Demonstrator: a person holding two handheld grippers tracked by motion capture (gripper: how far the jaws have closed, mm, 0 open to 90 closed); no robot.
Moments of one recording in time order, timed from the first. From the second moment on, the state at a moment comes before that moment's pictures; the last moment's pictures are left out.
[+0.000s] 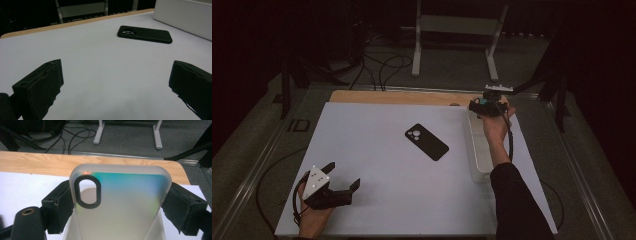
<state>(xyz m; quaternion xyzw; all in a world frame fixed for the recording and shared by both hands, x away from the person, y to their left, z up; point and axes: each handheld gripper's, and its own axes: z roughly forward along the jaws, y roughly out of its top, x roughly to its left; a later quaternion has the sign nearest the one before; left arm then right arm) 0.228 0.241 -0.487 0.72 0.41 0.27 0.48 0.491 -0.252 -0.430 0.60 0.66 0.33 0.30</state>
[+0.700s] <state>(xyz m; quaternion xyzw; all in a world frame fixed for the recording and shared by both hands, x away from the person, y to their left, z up) 0.228 0.242 -0.487 0.72 0.42 0.27 0.49 0.500 -0.249 -0.440 0.61 0.66 0.32 0.31</state>
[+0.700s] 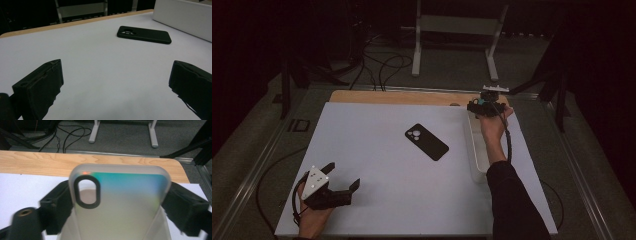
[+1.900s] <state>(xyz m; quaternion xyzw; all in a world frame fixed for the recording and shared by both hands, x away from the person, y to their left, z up) 0.228 0.240 -0.487 0.72 0.41 0.27 0.49 0.469 -0.236 -0.404 0.54 0.68 0.40 0.30</state>
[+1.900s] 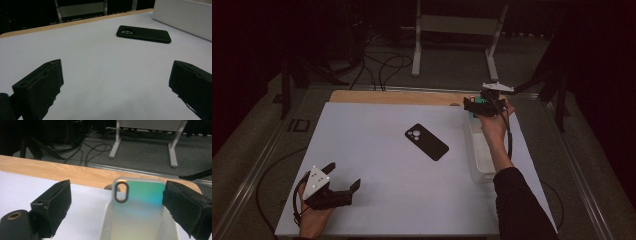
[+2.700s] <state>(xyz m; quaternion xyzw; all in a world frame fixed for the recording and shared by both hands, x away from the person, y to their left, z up) 0.228 0.237 -0.488 0.73 0.41 0.27 0.48 0.451 -0.213 -0.391 0.48 0.71 0.43 0.26</state>
